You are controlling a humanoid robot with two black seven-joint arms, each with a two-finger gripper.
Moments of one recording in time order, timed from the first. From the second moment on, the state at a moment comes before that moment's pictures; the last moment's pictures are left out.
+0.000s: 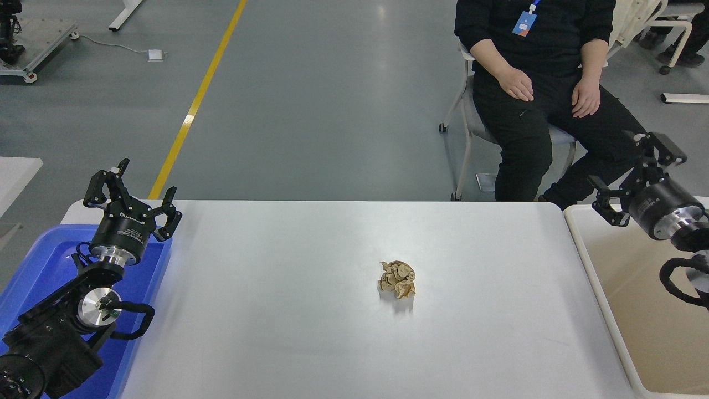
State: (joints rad) left arm -0.53 0.39 -0.87 -0.51 0.08 -0.53 -0.58; right arm 0.48 -0.55 1.10 0.86 -0.40 0.19 0.17
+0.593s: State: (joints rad) left arm -0.53 0.39 -0.87 -0.51 0.08 -0.53 -0.58; right arm 0.50 -0.53 1.08 0.77 -0.40 0.21 0.30
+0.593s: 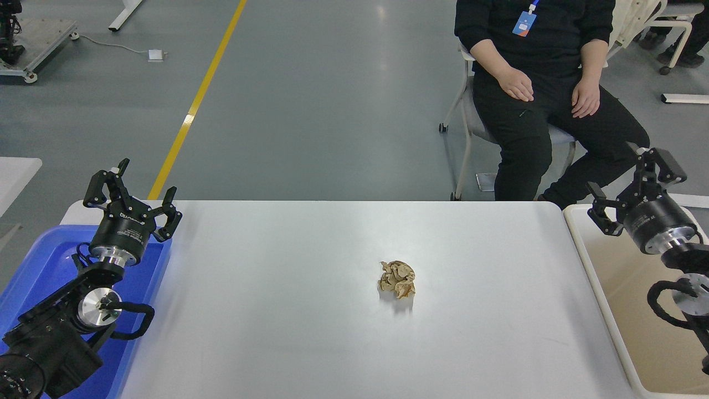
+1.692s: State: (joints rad) left arm -0.53 0.39 -0.87 -0.51 0.08 -0.53 -0.58; right arm 1.14 -0.63 0.11 0.64 -0.52 0.24 0.31
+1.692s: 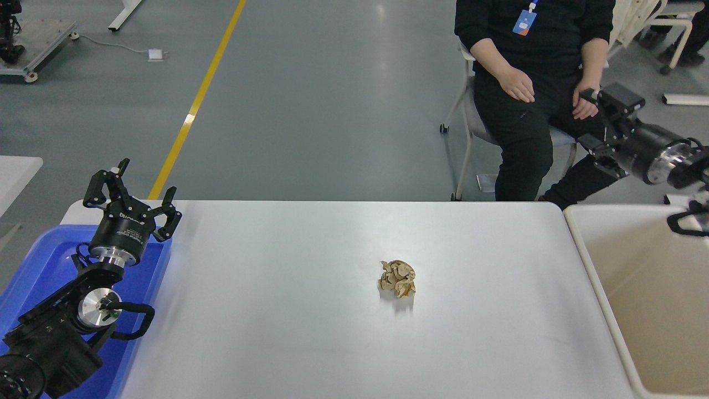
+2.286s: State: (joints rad) left arm -0.53 0.39 -0.87 -0.51 0.08 -0.53 -0.58; right arm 1.33 -0.49 -0.17 0.83 -0.94 0.26 0.31
